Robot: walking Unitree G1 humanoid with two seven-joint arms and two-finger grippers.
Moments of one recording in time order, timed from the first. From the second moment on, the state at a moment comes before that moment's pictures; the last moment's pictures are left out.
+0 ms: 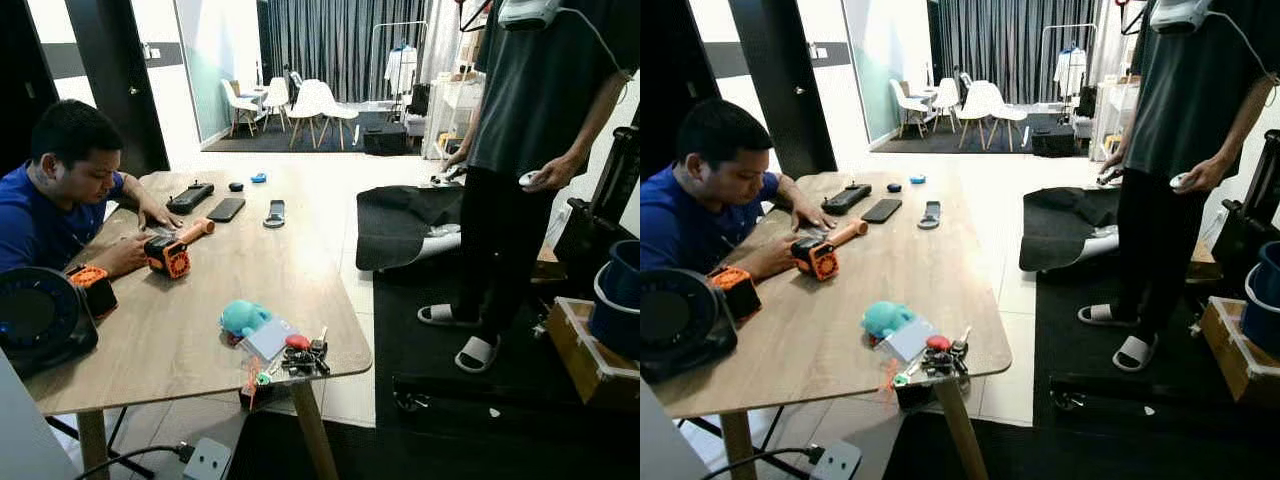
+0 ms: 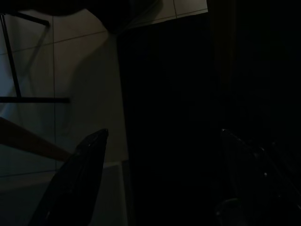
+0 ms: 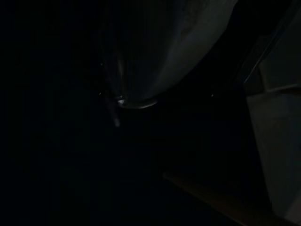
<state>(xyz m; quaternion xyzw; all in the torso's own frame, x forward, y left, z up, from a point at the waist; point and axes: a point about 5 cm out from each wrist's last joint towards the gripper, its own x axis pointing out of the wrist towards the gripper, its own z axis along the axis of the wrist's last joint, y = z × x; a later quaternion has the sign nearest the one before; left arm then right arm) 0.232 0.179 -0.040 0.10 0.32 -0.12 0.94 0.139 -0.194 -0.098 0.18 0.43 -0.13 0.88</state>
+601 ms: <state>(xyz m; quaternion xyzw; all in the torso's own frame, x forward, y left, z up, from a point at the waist) 0.223 0.170 -0.048 0.09 0.31 -0.09 0.94 0.170 -0.206 -0.084 0.06 0.43 -0.03 0.90</state>
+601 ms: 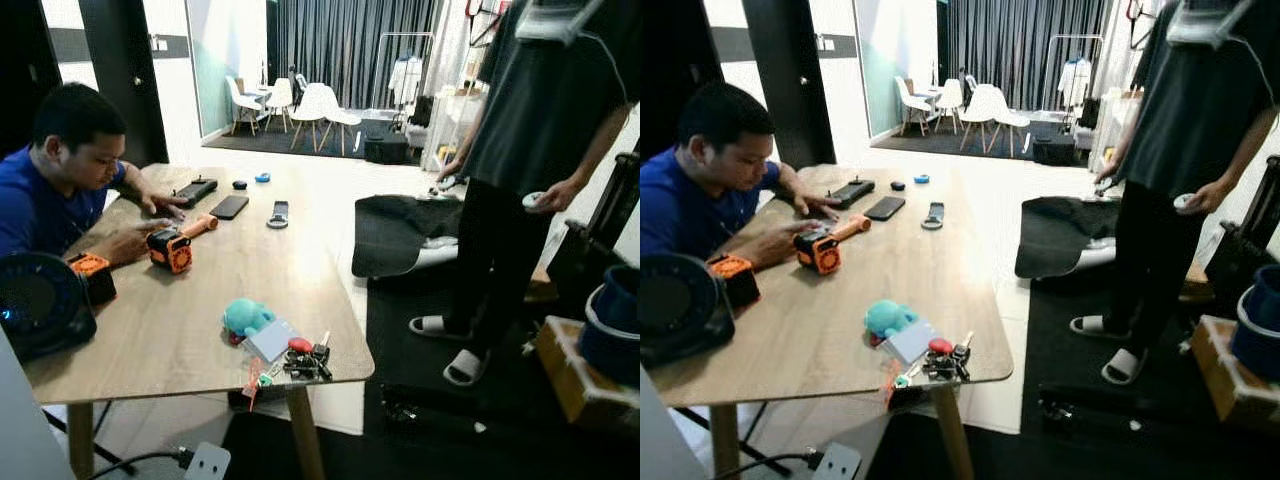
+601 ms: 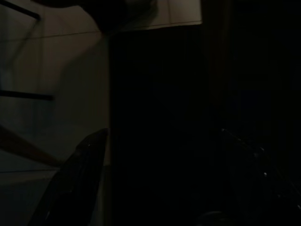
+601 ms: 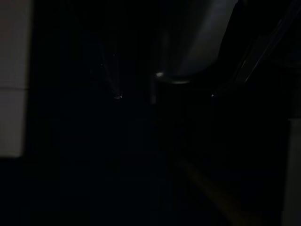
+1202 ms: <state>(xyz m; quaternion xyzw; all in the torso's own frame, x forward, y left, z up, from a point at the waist) 0.214 0.170 -0.053 0.06 0.31 -0.08 0.94 0.174 -0.195 -0.081 0.08 0.39 -0.01 0.92</state>
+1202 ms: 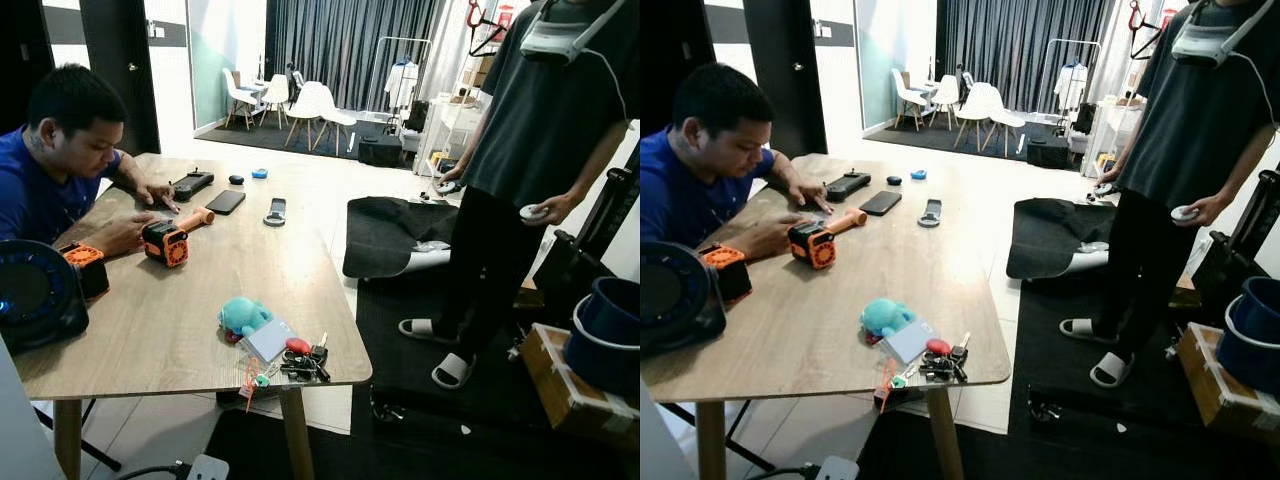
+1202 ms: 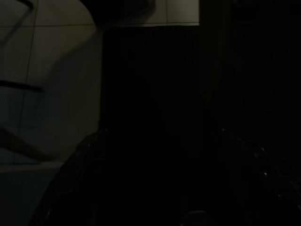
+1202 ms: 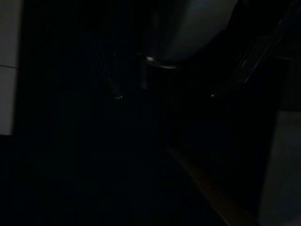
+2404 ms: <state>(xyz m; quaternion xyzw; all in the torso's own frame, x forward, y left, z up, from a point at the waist) 0.212 0.169 -0.054 0.06 0.32 -0.10 0.94 0.166 -0.188 -0.084 0.06 0.40 0.02 0.91</state>
